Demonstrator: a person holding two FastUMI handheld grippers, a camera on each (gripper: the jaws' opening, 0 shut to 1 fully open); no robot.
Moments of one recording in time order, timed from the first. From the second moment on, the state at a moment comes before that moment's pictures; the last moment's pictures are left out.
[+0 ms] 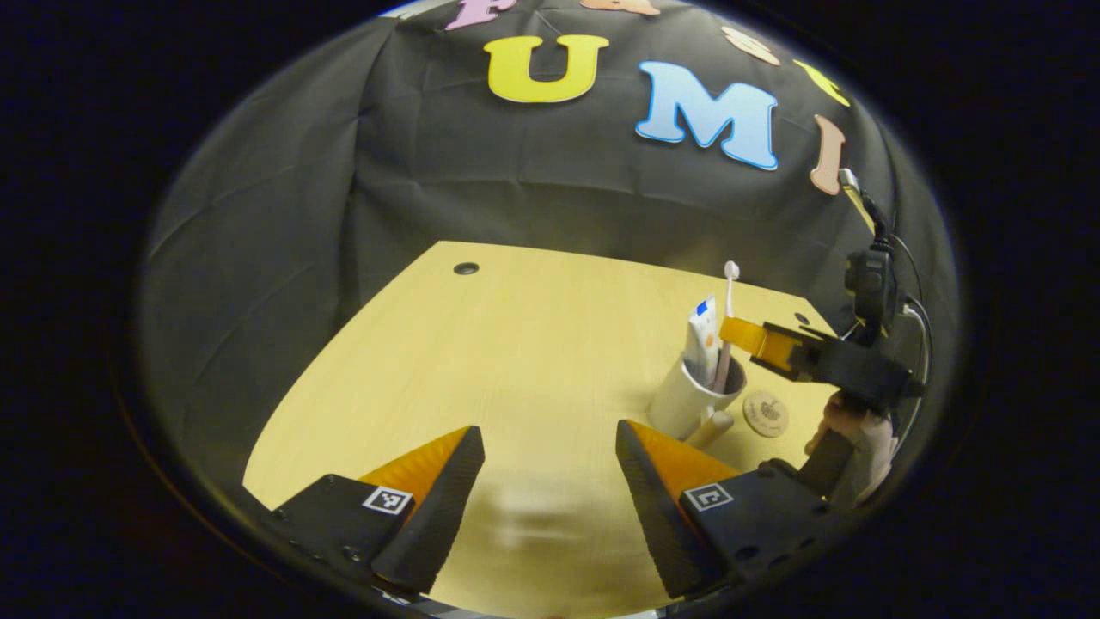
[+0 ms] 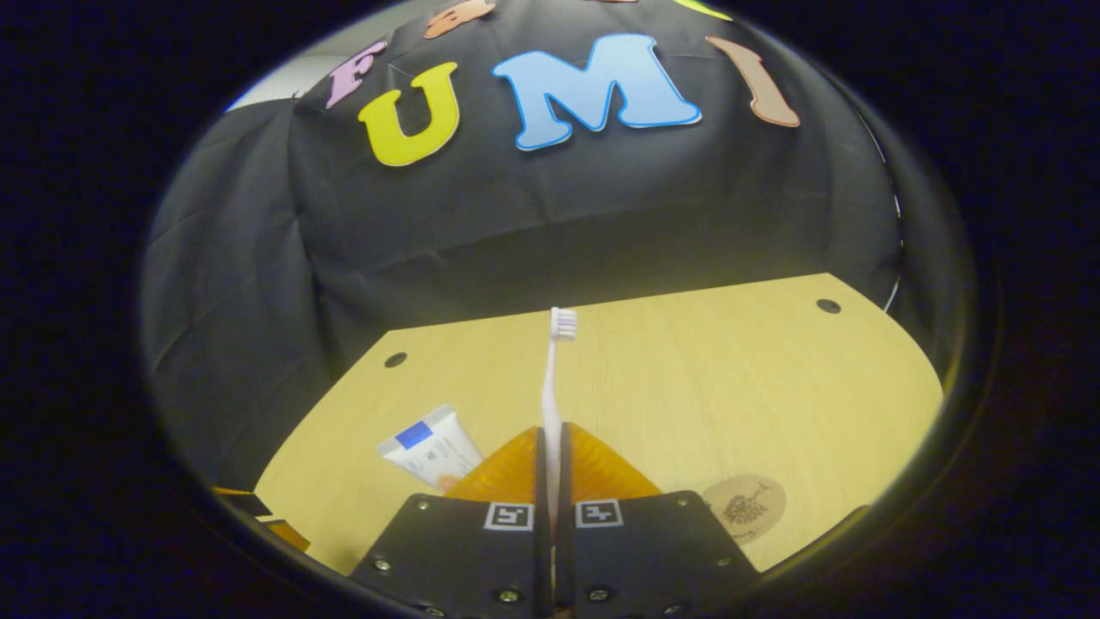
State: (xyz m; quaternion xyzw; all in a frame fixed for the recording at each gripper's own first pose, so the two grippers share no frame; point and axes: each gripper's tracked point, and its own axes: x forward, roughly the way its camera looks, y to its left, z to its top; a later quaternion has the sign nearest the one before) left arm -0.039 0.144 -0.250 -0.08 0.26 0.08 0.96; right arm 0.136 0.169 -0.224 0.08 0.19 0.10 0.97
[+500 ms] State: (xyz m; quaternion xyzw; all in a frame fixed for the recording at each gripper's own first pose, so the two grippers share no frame) left arm -0.037 0.110 -0.258 -0.07 0.27 0.05 0.96; right arm 0.108 0.159 -0.232 0.05 0.16 0.11 0.98
